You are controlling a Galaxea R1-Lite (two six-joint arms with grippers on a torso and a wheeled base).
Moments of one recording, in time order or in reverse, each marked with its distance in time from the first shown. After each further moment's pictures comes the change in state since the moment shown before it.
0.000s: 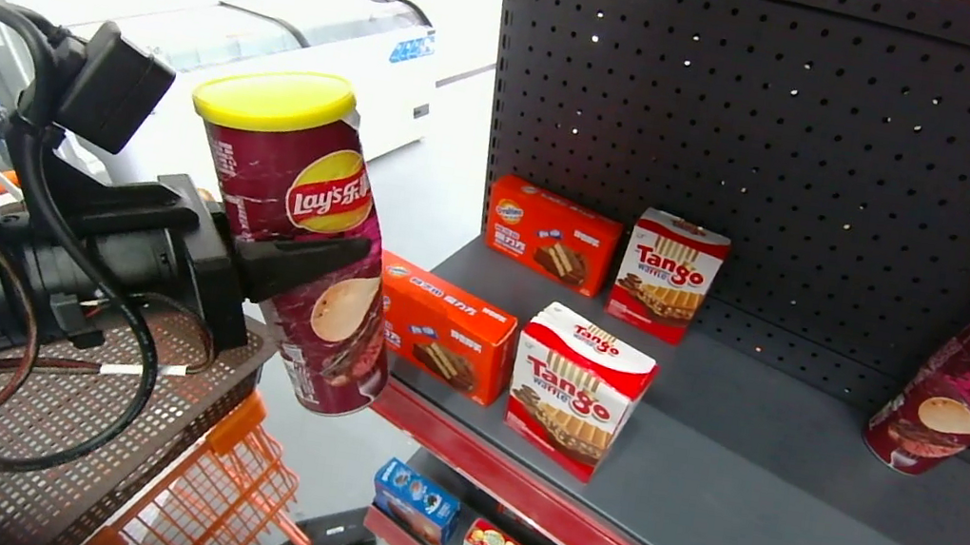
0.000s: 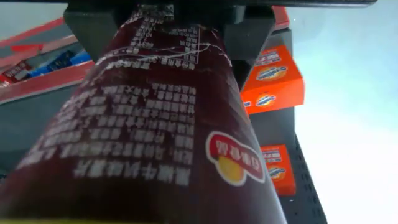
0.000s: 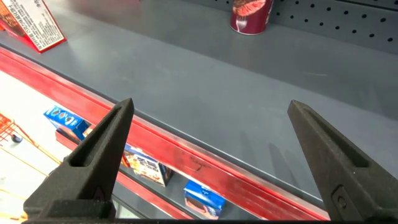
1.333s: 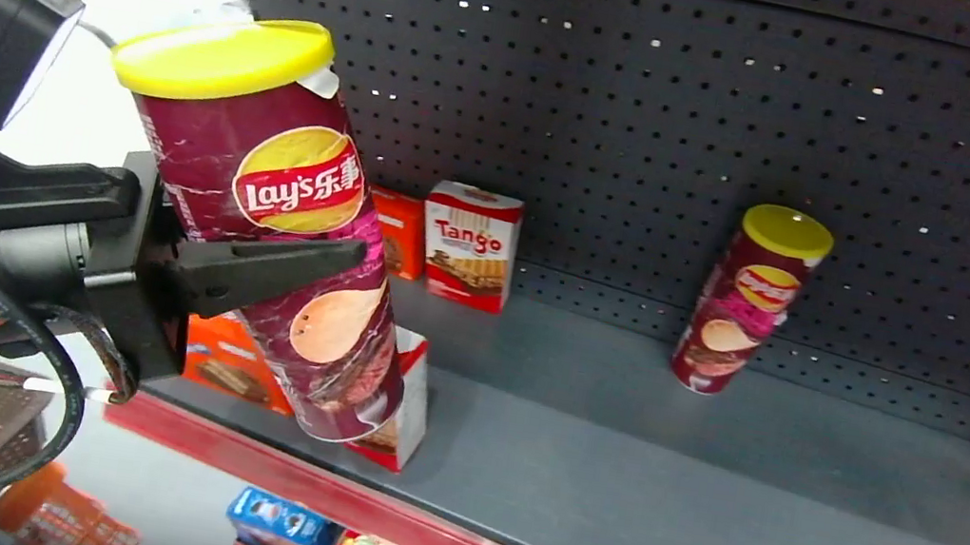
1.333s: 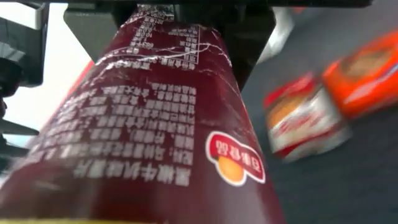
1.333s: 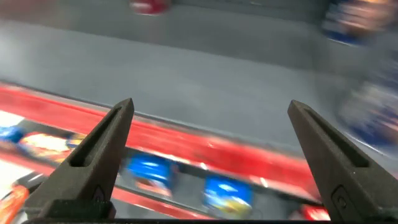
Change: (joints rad) left arm -0.020 -0.077 0.007 -0.006 -0.177 0.006; right arm 0.000 0.000 0.000 0.001 0.005 -0.003
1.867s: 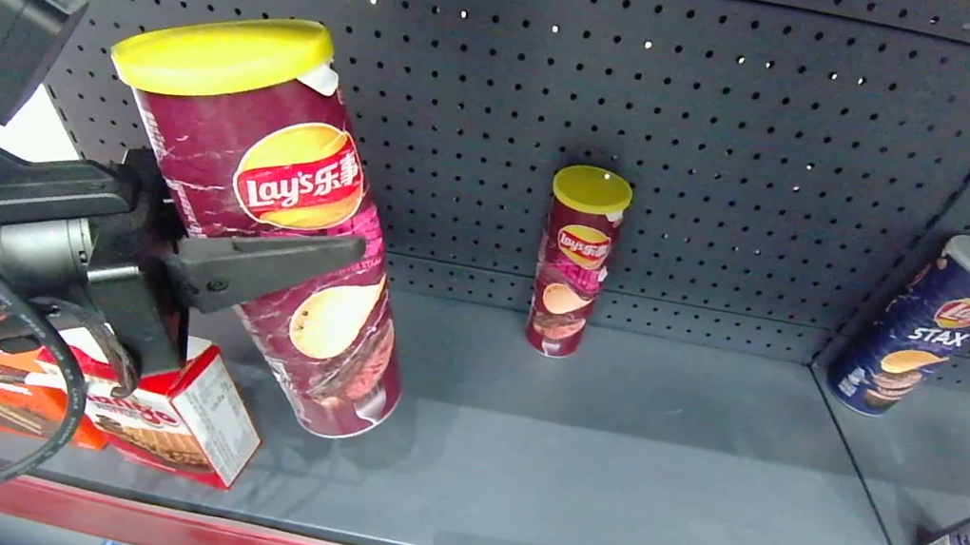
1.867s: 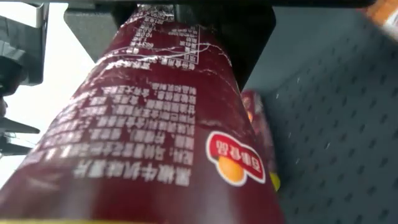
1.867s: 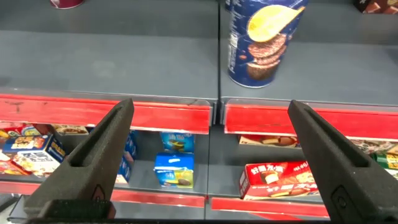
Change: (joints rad) left arm 0.006 0.000 -0.006 0.002 0.002 -0.002; right arm -0.002 0.000 0.000 0.000 0.000 0.001
